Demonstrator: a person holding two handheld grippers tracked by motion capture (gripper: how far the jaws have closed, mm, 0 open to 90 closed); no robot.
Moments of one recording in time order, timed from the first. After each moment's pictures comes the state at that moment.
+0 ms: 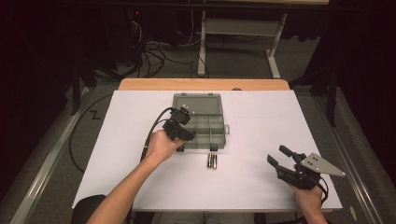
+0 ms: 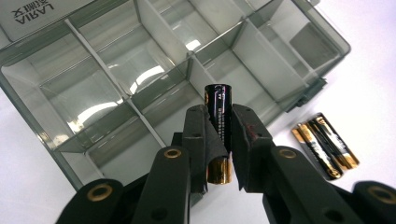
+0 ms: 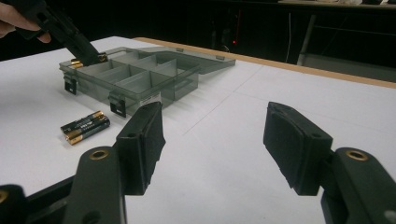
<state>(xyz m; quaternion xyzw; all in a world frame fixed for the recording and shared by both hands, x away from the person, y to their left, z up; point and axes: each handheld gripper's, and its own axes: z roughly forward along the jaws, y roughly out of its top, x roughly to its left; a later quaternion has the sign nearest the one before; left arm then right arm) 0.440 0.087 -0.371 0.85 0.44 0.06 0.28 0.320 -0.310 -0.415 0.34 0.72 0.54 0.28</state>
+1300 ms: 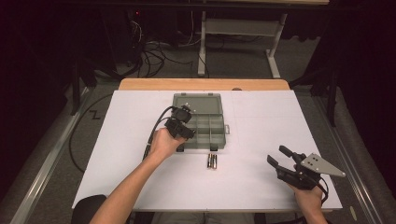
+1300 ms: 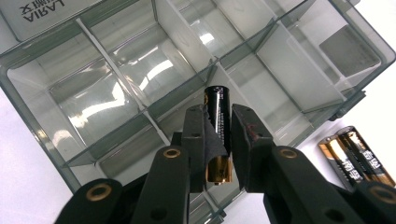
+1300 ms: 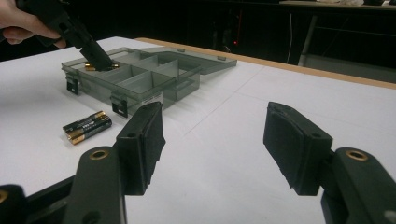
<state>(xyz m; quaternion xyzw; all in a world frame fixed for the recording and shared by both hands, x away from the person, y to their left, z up) 0.454 0.083 -0.380 0.85 0.46 0.07 0.26 0.320 -0.310 -0.415 0.34 0.72 0.54 0.28</state>
